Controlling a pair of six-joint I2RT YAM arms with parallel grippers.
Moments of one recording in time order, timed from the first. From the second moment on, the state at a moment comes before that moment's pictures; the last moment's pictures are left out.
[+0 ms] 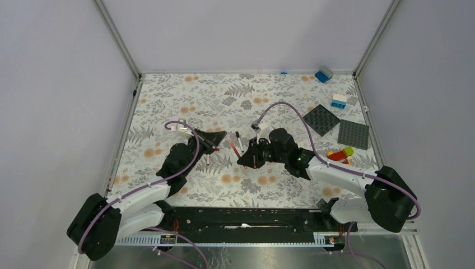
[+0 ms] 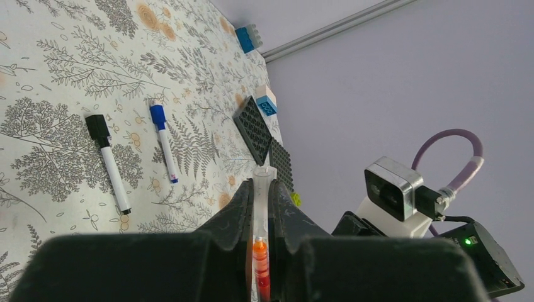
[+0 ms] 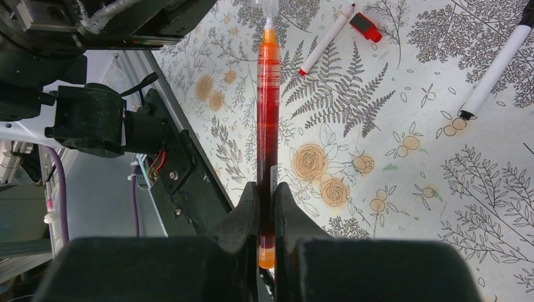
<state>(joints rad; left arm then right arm) -0.62 0.99 0.29 0.70 -0.08 -1.12 0.83 1.30 0.67 0.18 -0.36 0.54</state>
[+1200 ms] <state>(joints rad) -0.62 1.04 0.29 0.71 -0.06 -1.12 0.84 1.33 0.71 0.17 -0.33 0.52</state>
